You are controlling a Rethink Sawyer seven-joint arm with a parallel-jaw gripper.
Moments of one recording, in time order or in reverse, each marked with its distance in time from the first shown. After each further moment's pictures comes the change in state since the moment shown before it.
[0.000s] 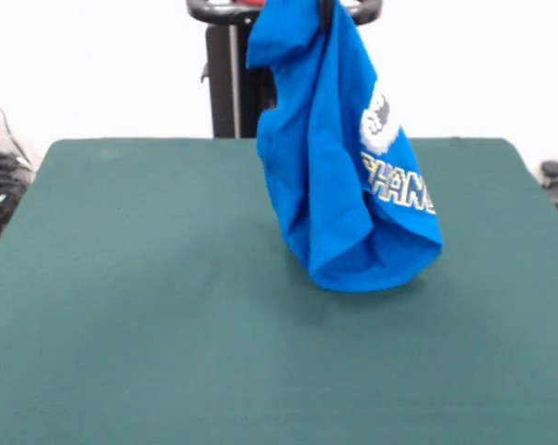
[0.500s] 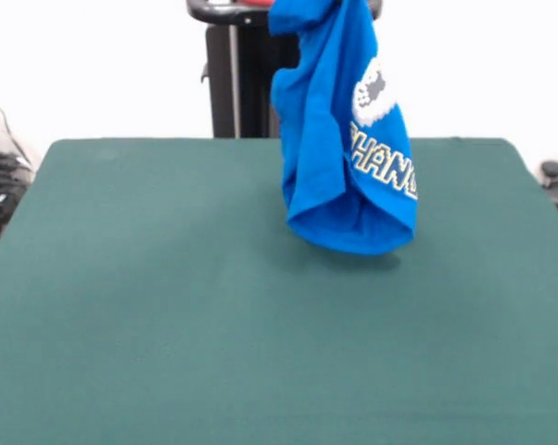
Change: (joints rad) arm -0.058 -0.051 0.006 0.178 0.157 0.000 0.000
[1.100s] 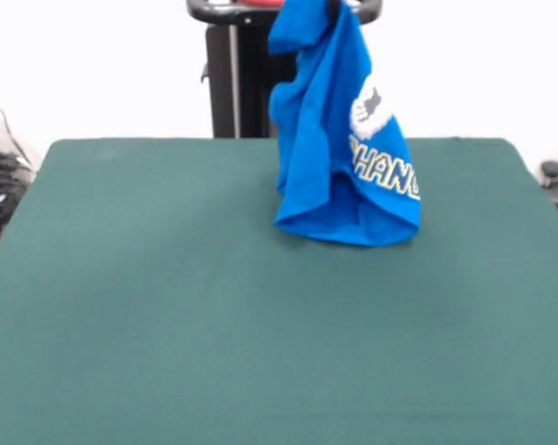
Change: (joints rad) arm -0.007 0.104 0.002 -0.003 -0.104 -0.014 0.000
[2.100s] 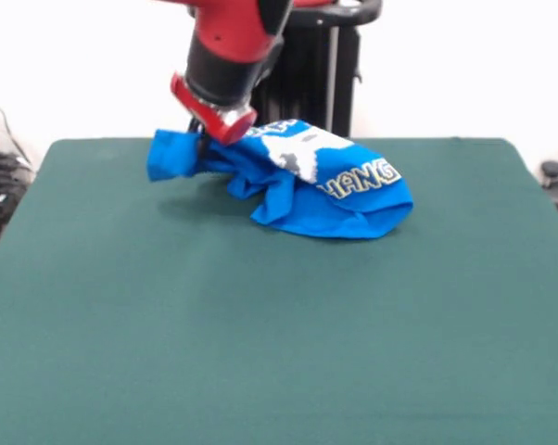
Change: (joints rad) arm 0.103 0.359 -0.168 -0.289 -0.659 -0.243 0.000
